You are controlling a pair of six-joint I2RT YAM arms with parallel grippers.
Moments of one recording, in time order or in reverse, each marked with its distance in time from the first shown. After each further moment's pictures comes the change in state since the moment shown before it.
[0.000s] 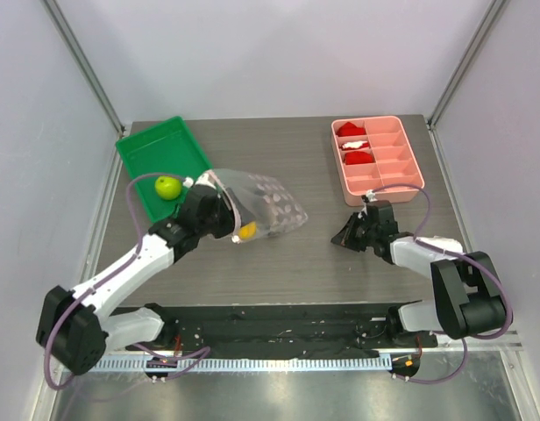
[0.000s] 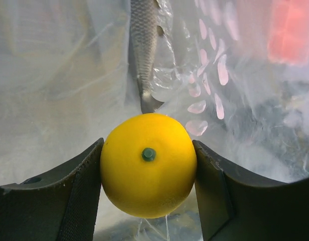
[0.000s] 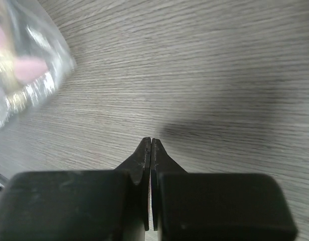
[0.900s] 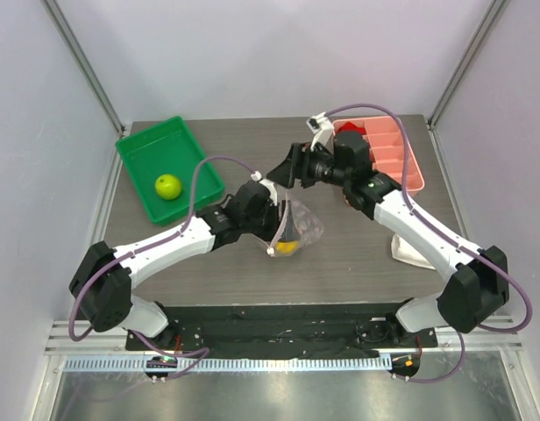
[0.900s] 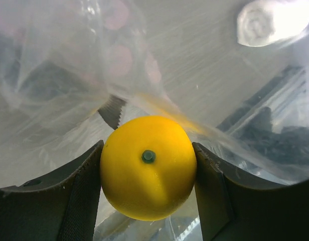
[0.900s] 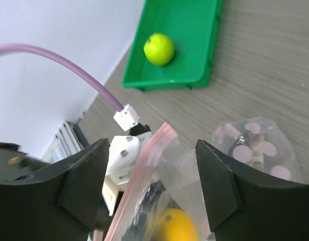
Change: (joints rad) left arm -0.247 0.276 0.183 0.069 0.116 0.227; right arm 0.307 0.047 0.755 -0.133 -0.133 -0.102
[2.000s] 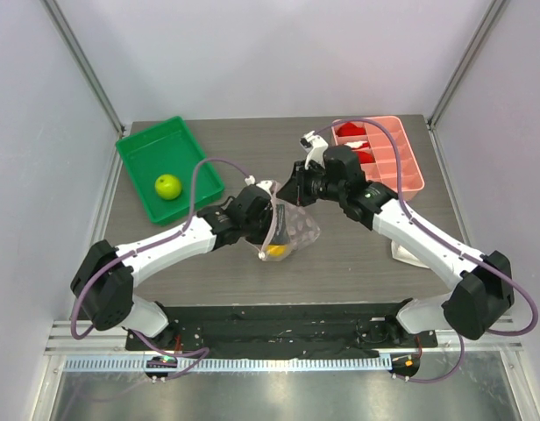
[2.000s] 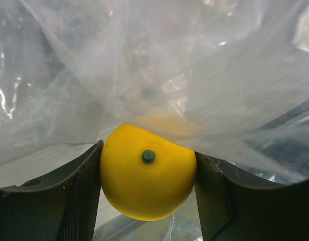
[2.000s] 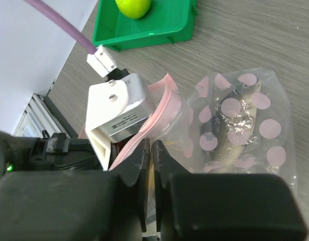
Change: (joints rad) left arm -0.024 0.012 0.008 -0.121 -0.138 -0.004; right arm 0.111 -0.037 -0.048 -0.181 0.131 -0.076
